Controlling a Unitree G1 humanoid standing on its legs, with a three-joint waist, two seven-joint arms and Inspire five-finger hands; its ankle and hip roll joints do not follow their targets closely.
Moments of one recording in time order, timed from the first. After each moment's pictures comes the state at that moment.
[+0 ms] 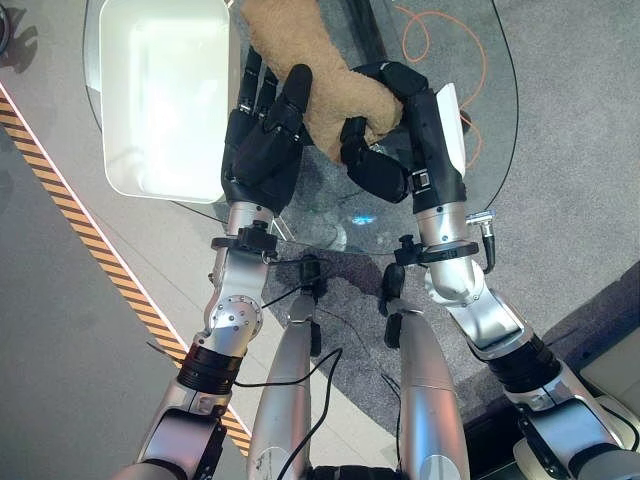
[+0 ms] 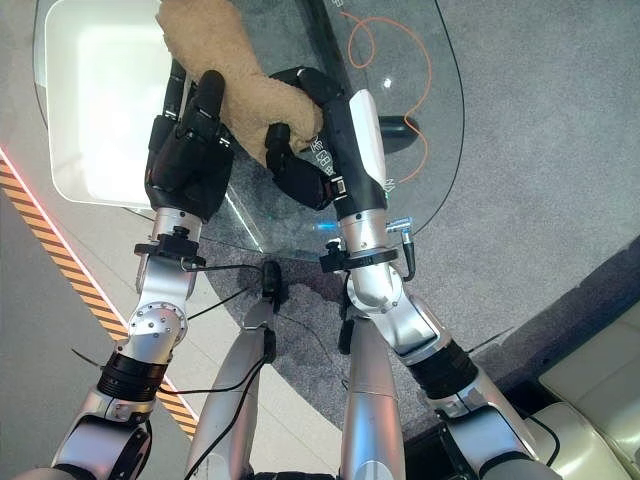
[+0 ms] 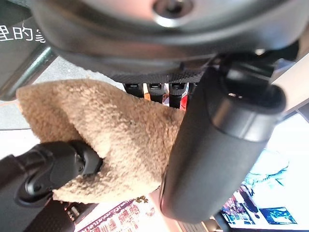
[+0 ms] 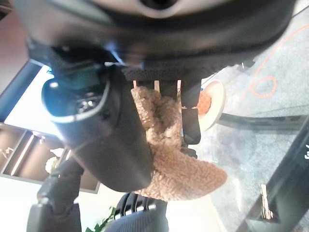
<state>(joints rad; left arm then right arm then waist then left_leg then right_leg) -0.55 0.25 -0.18 -0.03 -1.21 -0.23 -0.02 -0.63 -0.45 0.46 -0.13 -0.10 -0.06 -0.45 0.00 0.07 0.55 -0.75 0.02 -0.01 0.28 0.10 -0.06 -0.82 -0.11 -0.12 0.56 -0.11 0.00</state>
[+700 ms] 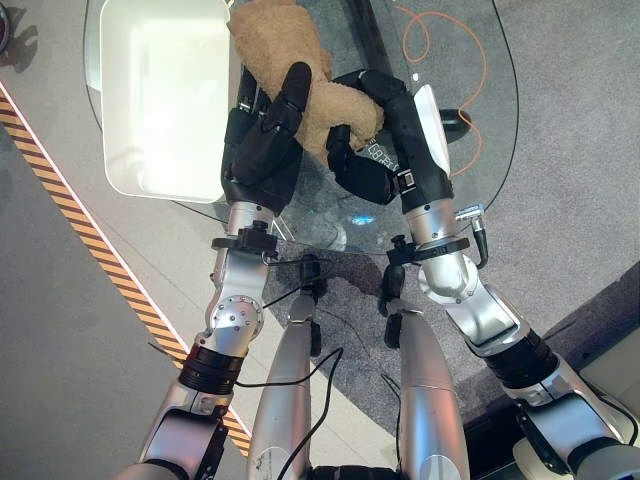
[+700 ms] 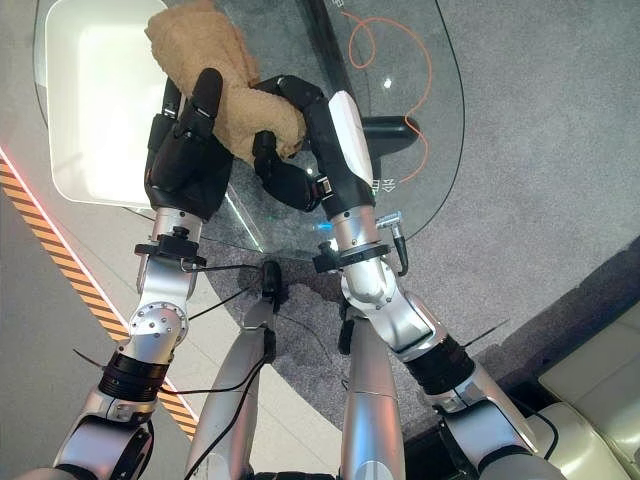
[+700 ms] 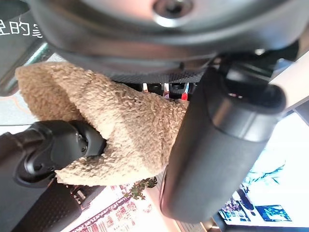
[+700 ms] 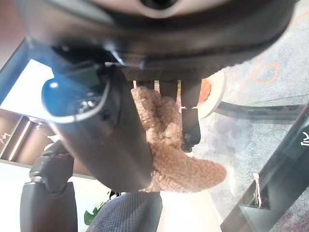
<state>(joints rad) -0.55 0.24 -0.18 -0.03 -1.21 -0.23 -0.03 -0.66 -0.45 0.47 -0.13 -0.10 -0.03 -0.40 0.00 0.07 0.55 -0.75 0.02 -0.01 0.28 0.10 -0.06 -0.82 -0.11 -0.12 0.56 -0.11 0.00</state>
